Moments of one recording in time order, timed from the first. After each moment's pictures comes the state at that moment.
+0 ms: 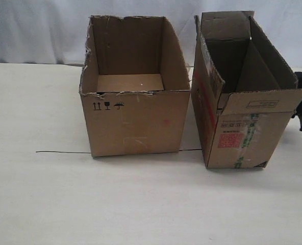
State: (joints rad) left arm 0.02 0.01 0.00 -0.01 -0.03 0.02; right arm -0.31 2.17 -1.16 1.59 1.04 -1.13
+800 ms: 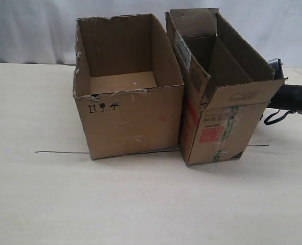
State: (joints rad) left arm 0.02 0.01 0.00 -0.01 -0.03 0.02; right arm -0.05 2.31 -1.33 1.74 0.88 -1.07
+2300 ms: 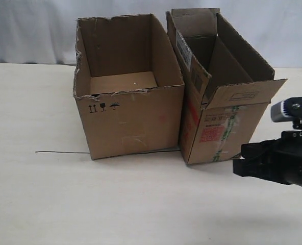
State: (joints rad) left arm 0.02 0.01 0.00 -0.01 -0.03 0.02; right arm 0.50 1.13 -0.37 1.06 0.04 -0.89
